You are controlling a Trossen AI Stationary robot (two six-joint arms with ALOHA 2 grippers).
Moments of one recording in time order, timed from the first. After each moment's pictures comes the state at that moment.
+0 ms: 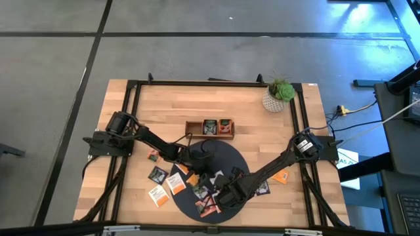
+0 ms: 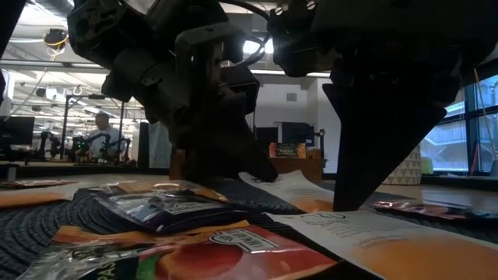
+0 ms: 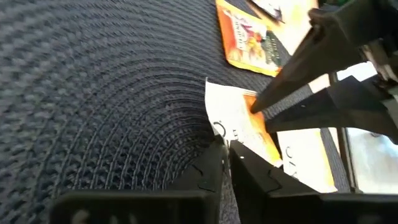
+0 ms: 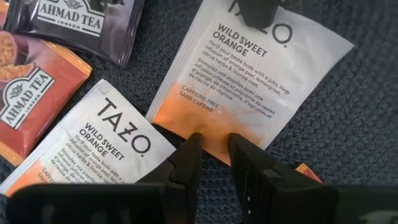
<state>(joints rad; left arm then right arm) -0.26 1.97 0.87 0.51 0.09 -0.79 0.55 2.18 1.57 -0.77 0.28 0.99</state>
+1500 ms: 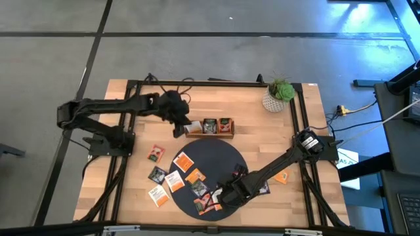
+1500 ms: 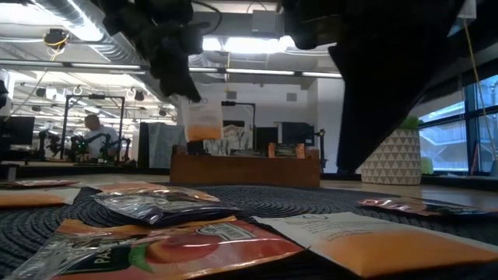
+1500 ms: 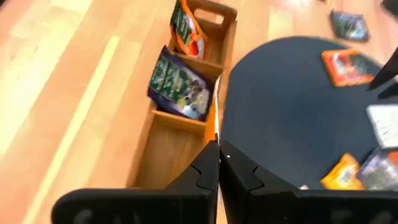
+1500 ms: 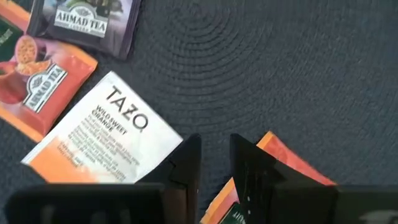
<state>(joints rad) 0.32 1.28 0.87 -0.41 0.21 -0.04 0.55 2.10 1.57 -0.85 0.32 1.03</state>
